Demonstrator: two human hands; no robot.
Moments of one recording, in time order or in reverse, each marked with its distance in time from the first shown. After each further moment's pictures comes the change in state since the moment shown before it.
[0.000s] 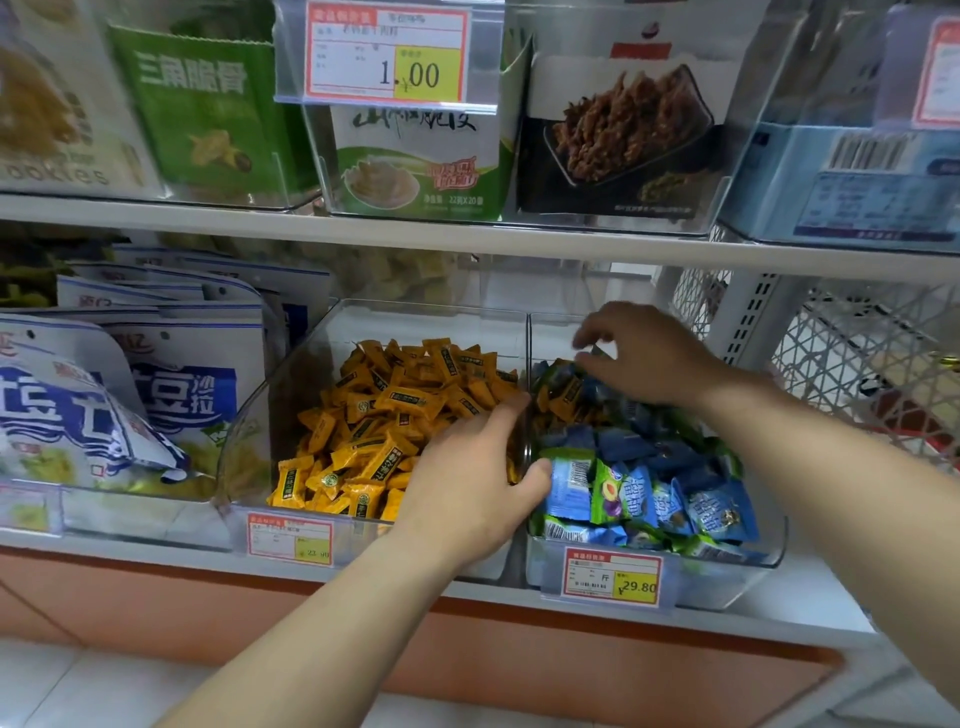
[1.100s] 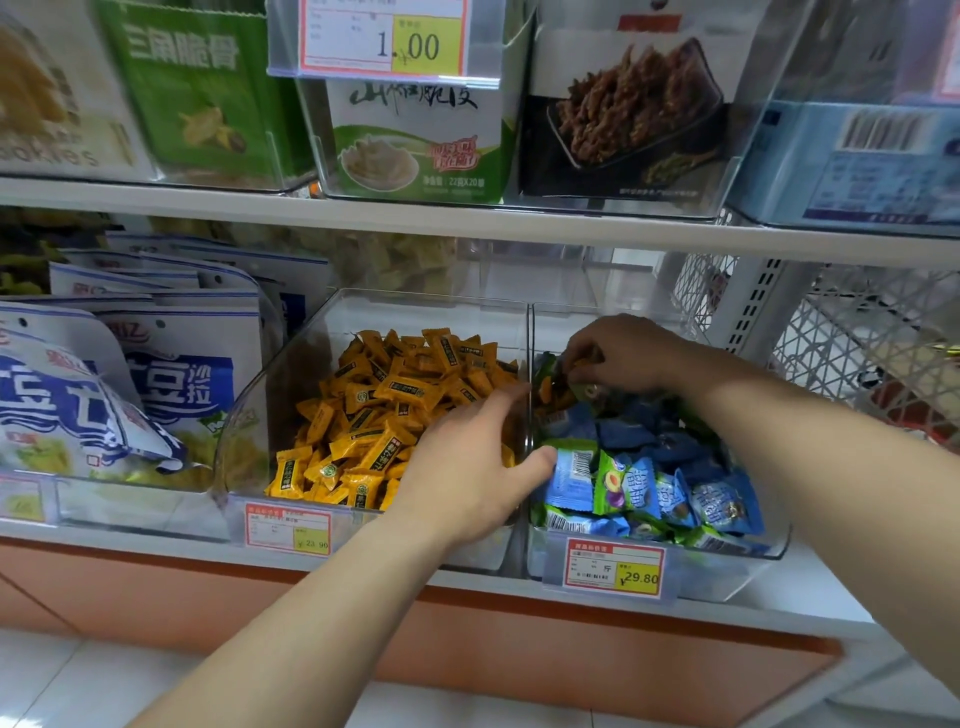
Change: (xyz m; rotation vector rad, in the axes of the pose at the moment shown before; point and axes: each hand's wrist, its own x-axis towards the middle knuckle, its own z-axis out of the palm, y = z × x) left_hand 0.004 -0.004 -0.006 -0.070 -0.065 -0.023; right_hand 0.025 0.015 0.019 -0.133 -0.296 -0.023
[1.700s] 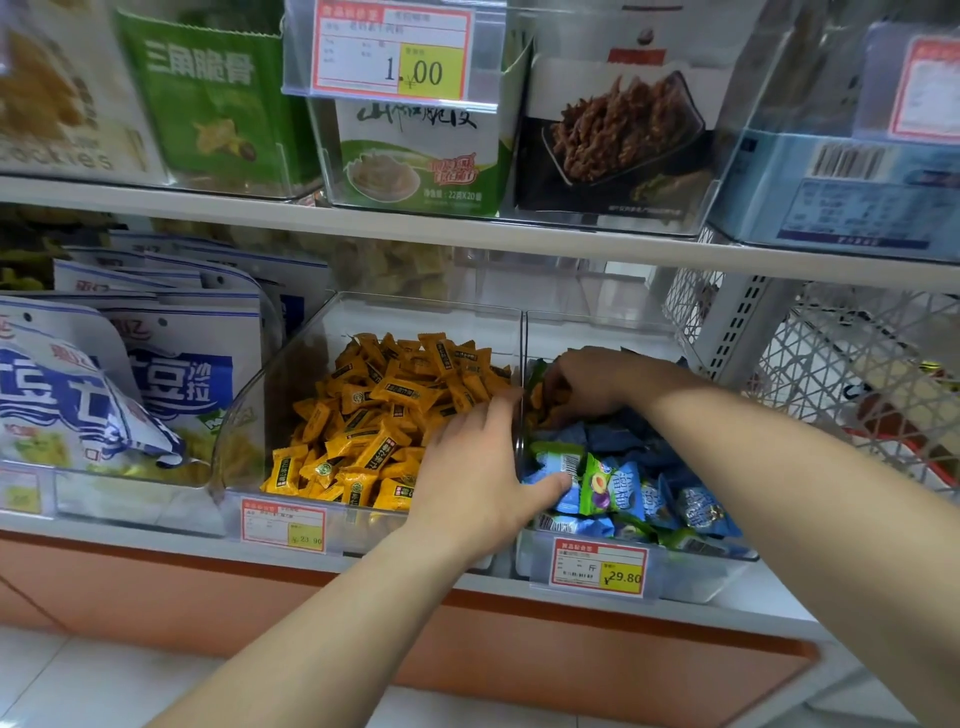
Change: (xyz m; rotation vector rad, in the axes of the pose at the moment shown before) left_hand -0.004 0.013 0.017 0.127 0.076 -0.045; right_hand 0.010 -0.029 0.011 -0.075 -0.275 0.051
